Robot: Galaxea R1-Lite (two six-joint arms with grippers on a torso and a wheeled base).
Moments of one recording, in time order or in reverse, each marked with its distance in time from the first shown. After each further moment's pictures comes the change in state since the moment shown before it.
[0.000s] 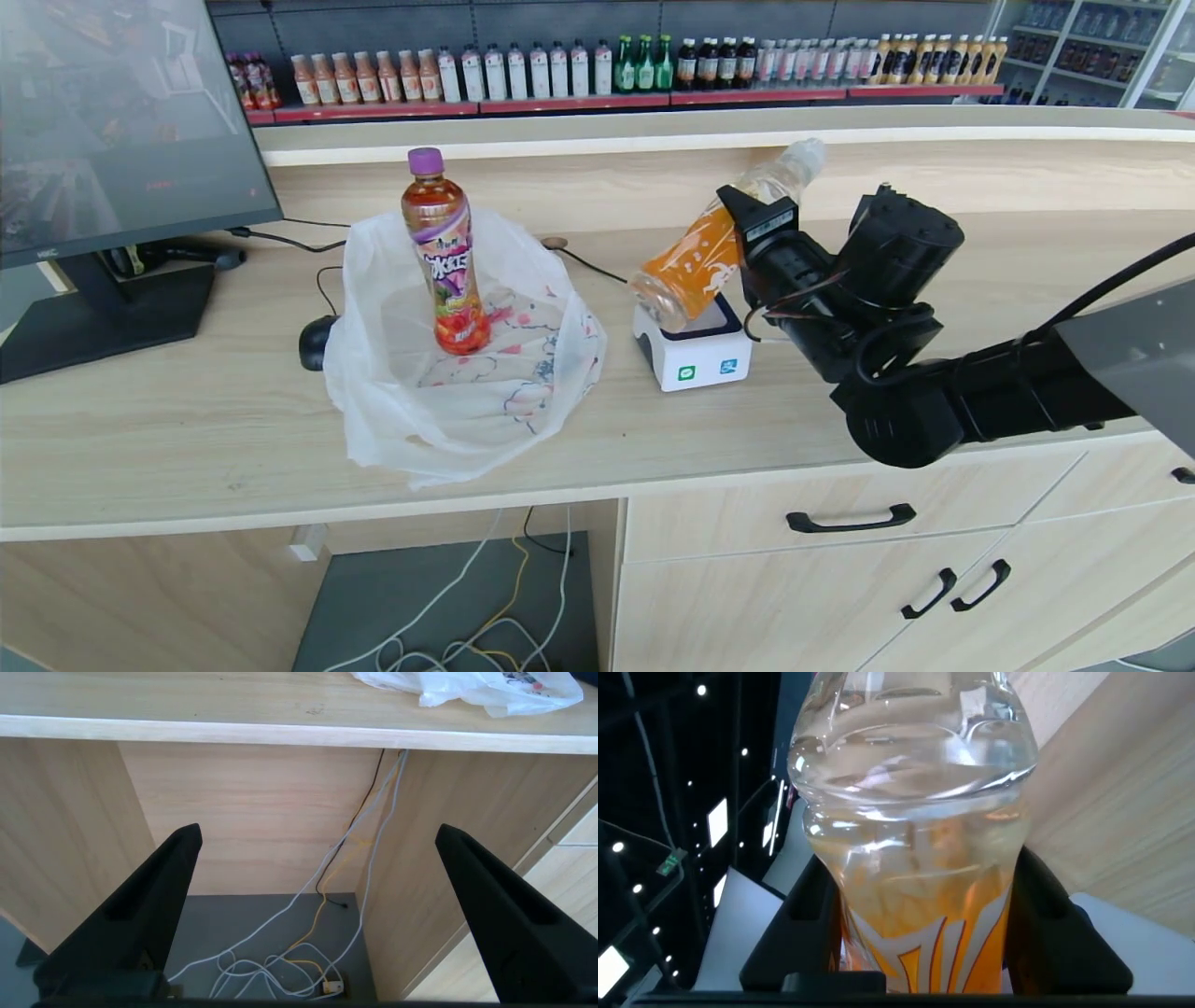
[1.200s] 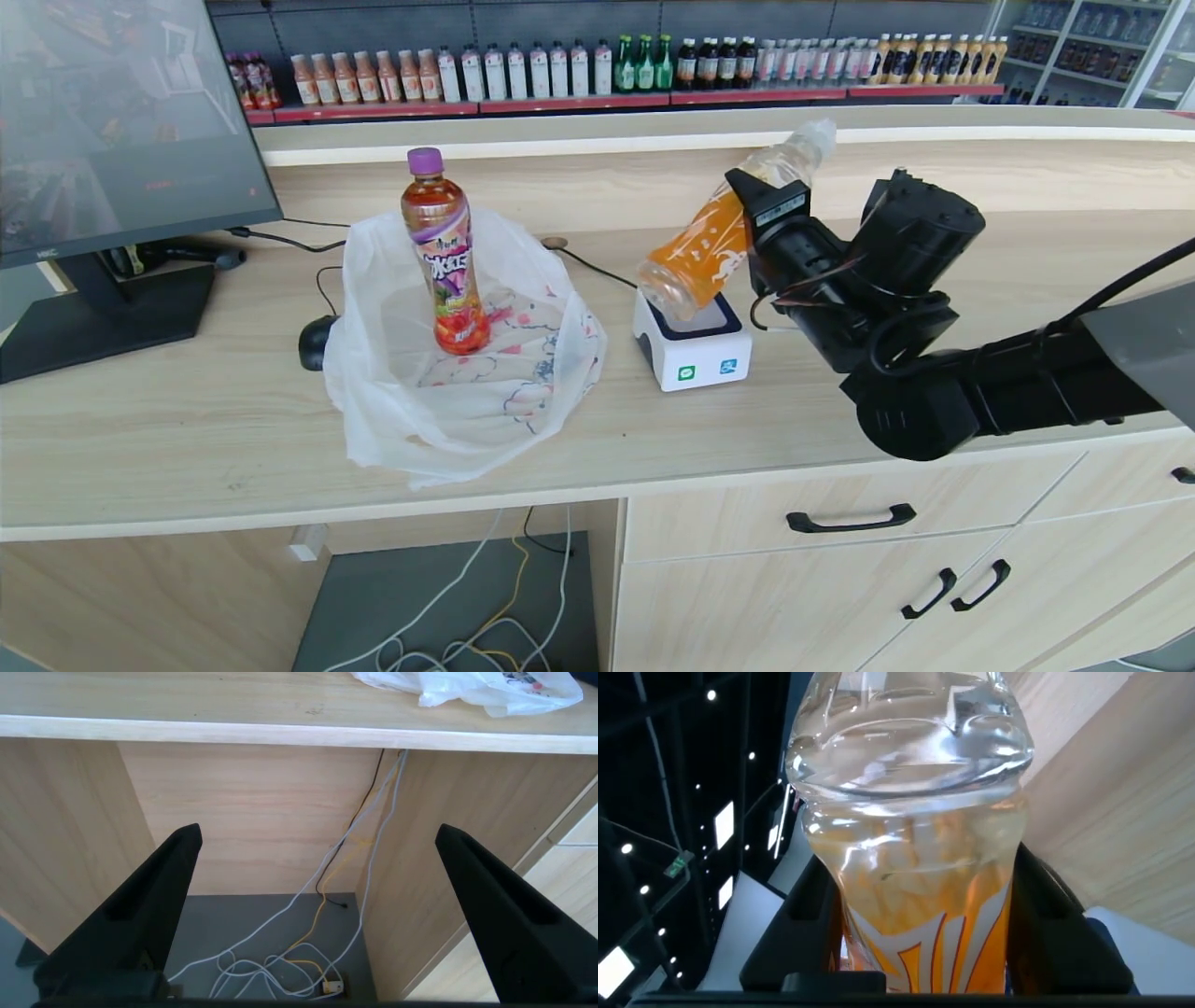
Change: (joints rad) left arm 0.000 0.000 0.000 0.000 0.000 0.000; right arm 0.000 -0.029 -0.007 0.002 0.002 -0.005
